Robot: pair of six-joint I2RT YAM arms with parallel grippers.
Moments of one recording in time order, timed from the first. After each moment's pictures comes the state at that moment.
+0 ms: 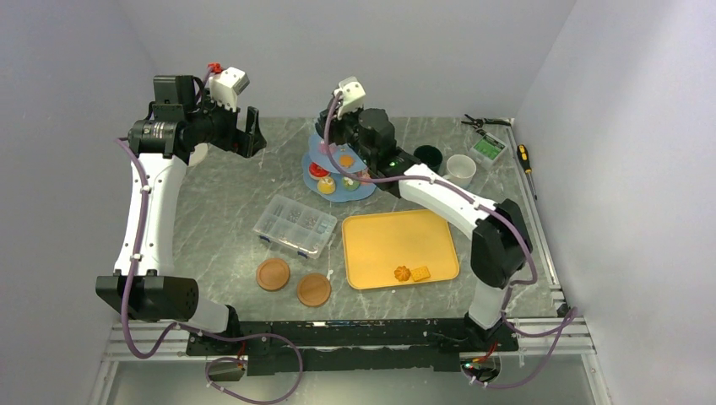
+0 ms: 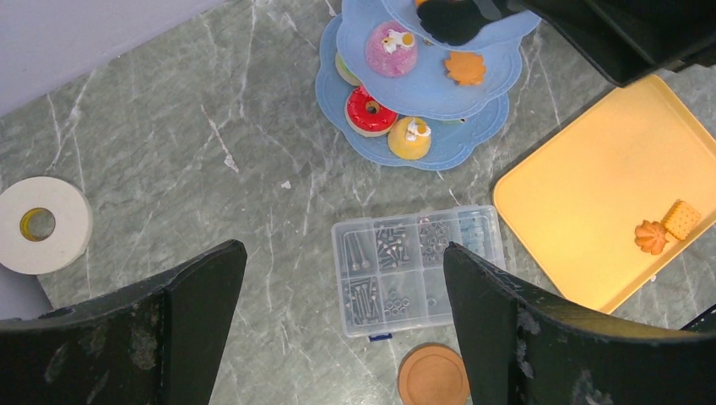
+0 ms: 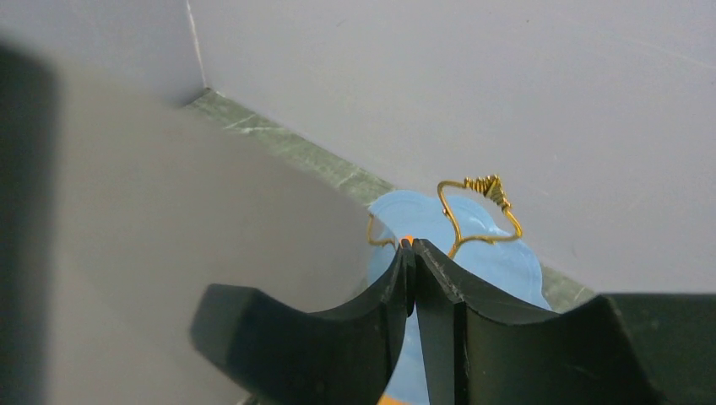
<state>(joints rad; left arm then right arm) -0.01 1.45 1.78 -0.95 0.47 0.27 0.72 1.82 1.55 0.28 0.14 -0.06</state>
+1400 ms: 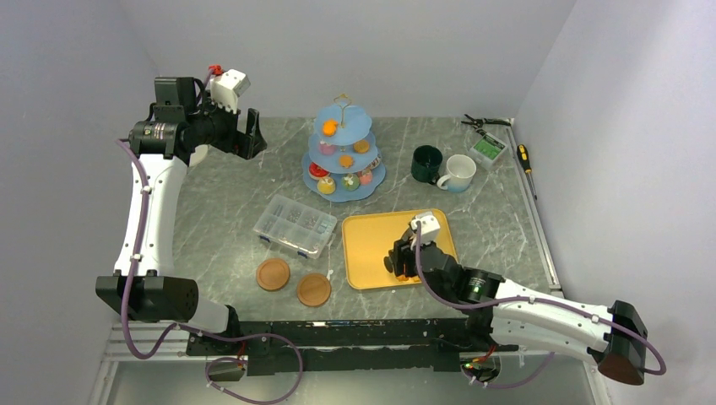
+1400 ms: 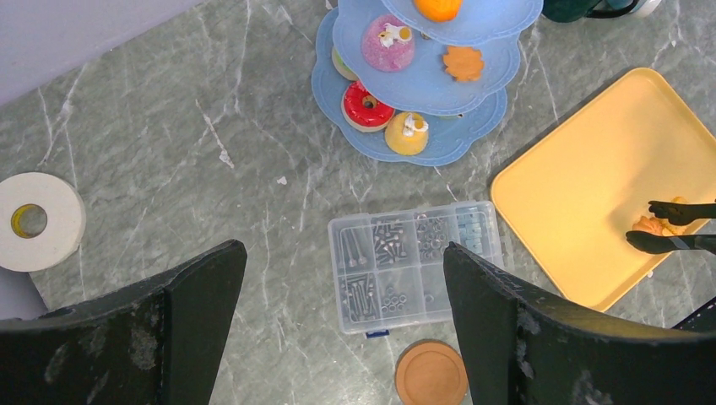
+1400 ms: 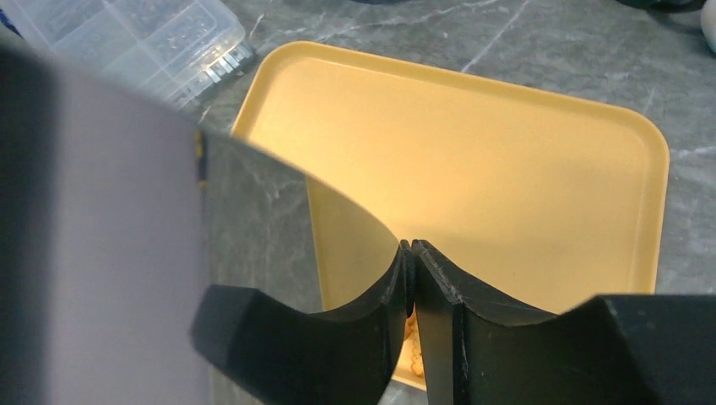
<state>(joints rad) -0.01 1.45 1.76 -0.95 0.47 0.27 1.09 0.74 0.41 -0.14 0.57 0.40</state>
